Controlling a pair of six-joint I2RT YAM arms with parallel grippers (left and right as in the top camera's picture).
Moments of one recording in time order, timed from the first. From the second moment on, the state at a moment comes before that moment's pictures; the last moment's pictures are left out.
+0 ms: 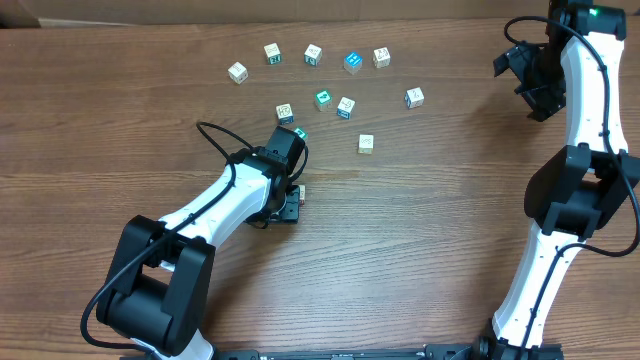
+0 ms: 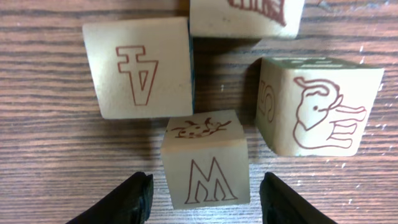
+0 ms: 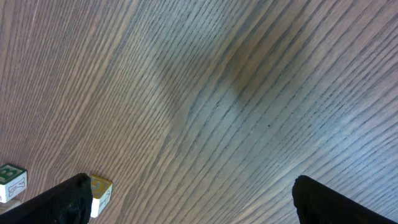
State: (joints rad) left arm -0.44 1.79 1.08 -0.78 -0.04 -0.39; right arm -0.22 2.39 2.40 -1.41 -0.04 0.77
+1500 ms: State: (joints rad) left arm -0.44 1.79 1.08 -0.73 -0.05 -0.26; right arm -0.22 2.40 2.40 -1.41 -0.04 0.77
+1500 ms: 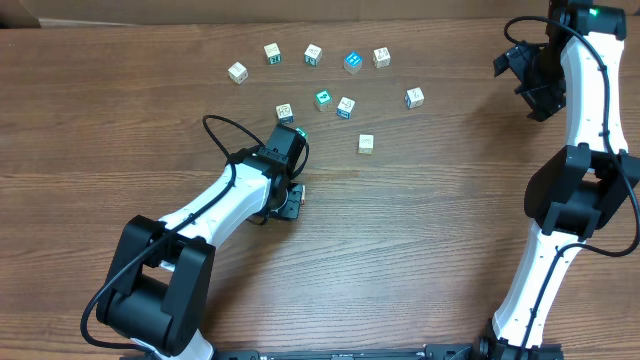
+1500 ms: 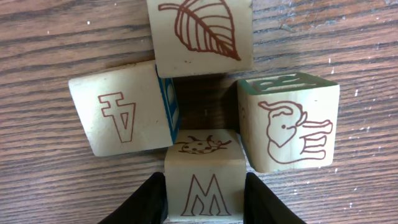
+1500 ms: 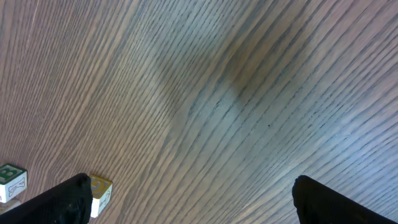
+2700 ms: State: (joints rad) left arm -0.44 1.79 1.08 -0.71 -0.05 -0.35; right arm -0.22 2.40 2.40 -1.41 -0.04 0.77
